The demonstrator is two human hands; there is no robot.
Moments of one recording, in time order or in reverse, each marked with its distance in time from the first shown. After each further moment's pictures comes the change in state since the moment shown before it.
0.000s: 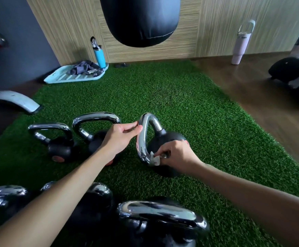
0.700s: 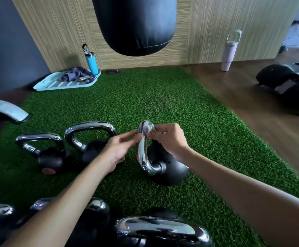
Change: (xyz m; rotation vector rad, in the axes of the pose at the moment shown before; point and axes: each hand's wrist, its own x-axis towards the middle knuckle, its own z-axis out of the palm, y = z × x) left_hand 0.010 -0.006 0.006 -0.397 -0.213 -0.220; right_hand 0.068 -0.005 -0.010 0.347 0.354 0.116
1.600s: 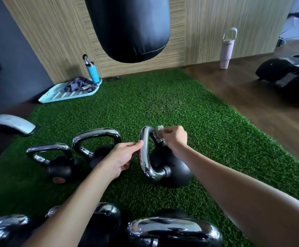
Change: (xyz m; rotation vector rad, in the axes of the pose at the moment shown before) left_hand 0.002 -0.003 -0.006 0.036 0.037 -0.127; right_hand 0.025 0.022 0.019 0.007 0.164 0.351
